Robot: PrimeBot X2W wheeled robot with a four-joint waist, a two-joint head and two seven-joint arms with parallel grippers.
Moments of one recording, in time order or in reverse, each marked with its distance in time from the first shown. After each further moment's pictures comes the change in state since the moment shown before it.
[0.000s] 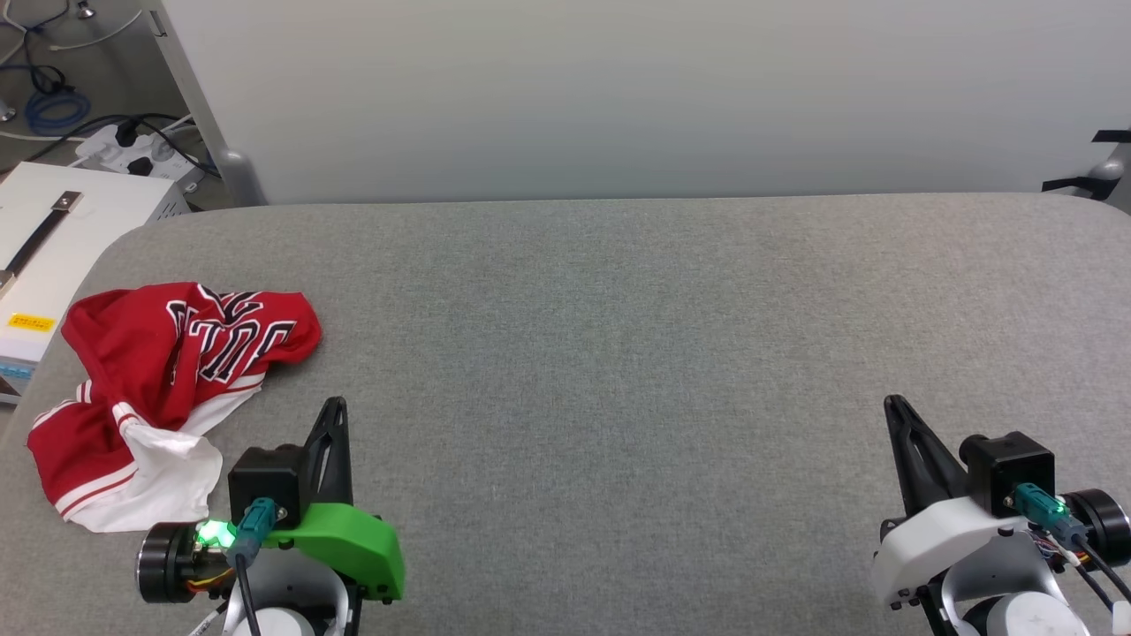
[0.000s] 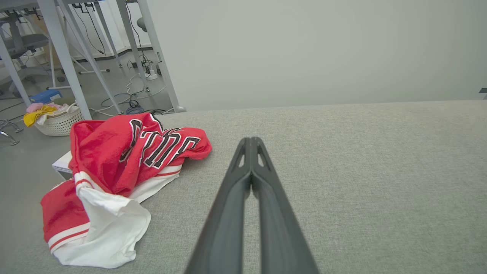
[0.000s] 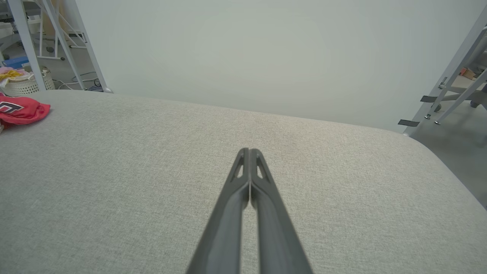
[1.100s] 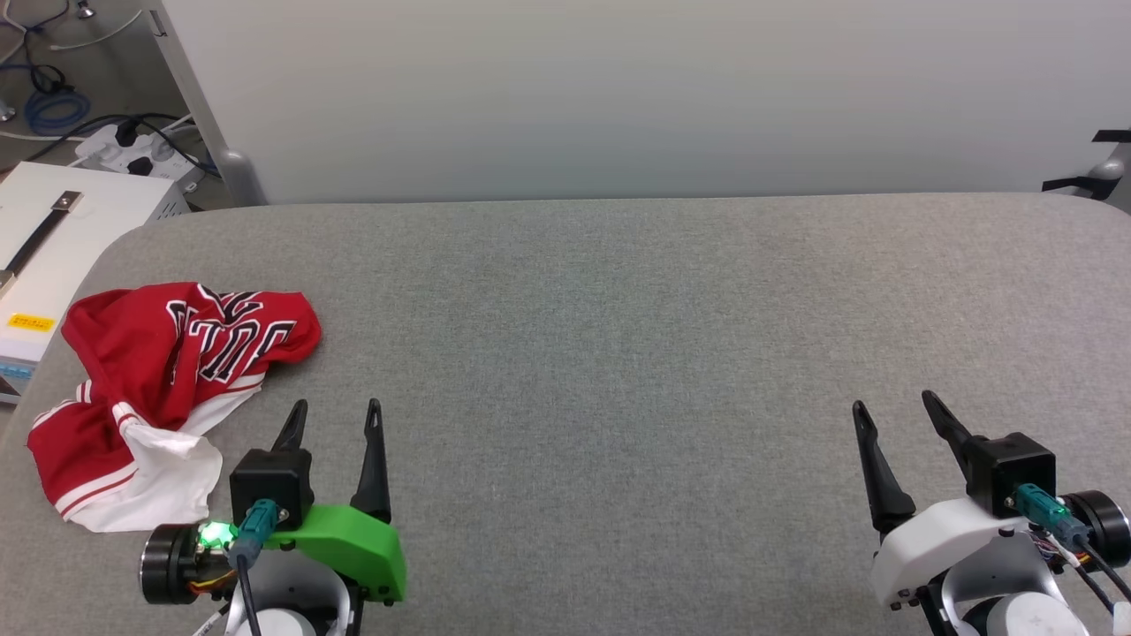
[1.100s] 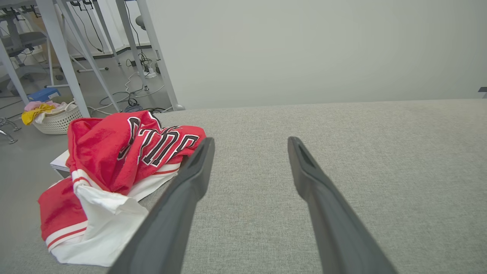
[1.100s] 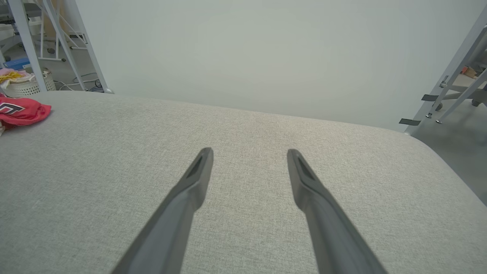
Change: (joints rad) left arm 0.000 0.000 -0.002 0.007 -0.004 0.000 -0.002; right arm 0.000 0.000 0.000 0.003 0.006 0.000 -0.003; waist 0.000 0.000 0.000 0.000
